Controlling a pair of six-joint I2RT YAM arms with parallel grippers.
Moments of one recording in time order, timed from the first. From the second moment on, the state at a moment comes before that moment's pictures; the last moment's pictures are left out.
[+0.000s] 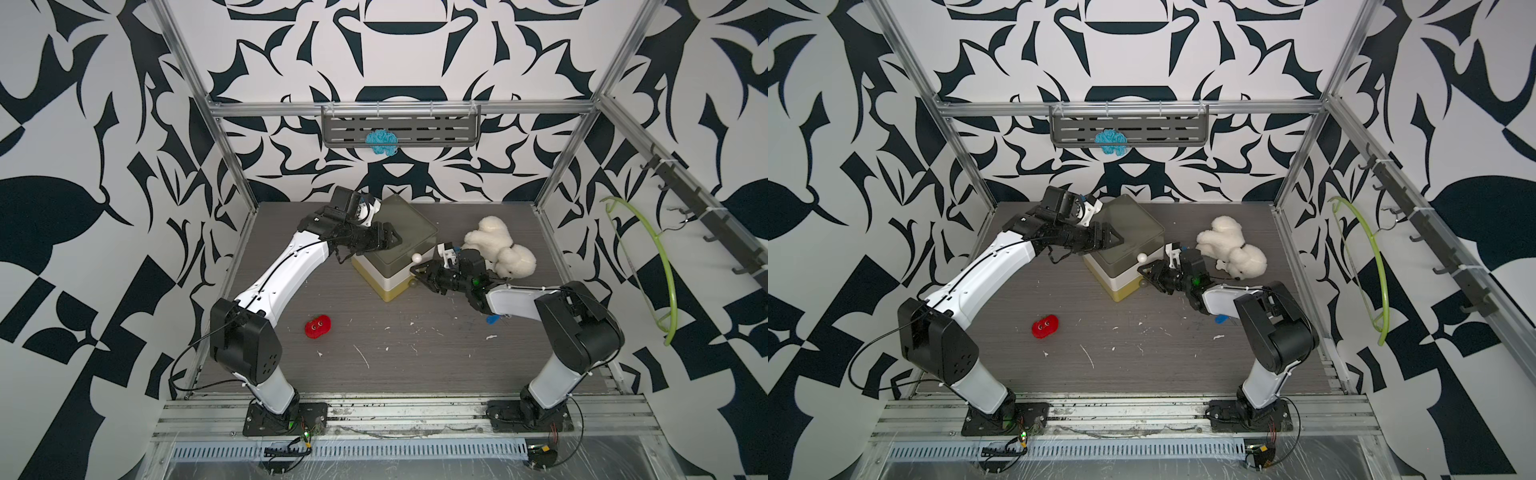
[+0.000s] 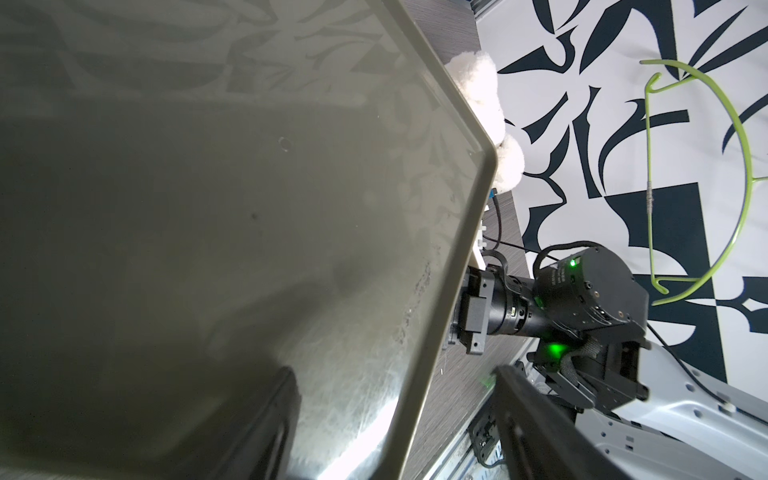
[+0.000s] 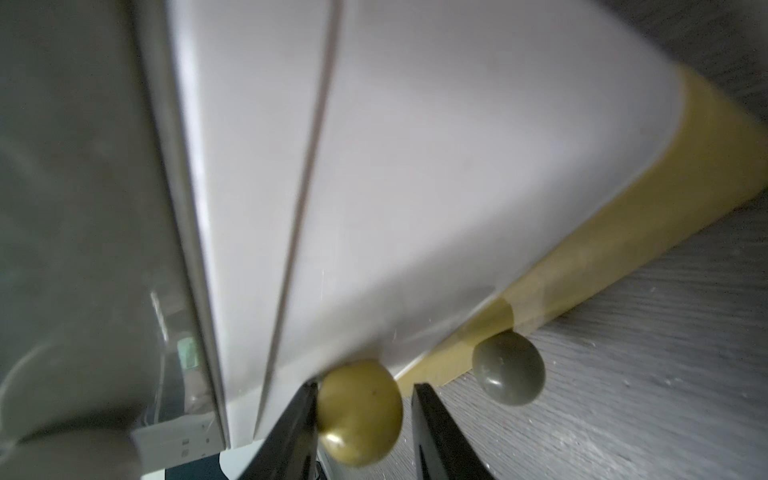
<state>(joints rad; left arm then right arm) -0.46 1.65 1.58 -0.75 0.53 -0.45 0.42 1.70 0.75 0.52 -0.59 1.11</state>
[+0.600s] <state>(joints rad) -0.46 1.67 1.60 -0.76 0.53 -0.43 0.43 1.64 0.72 0.47 -0.55 1.09</state>
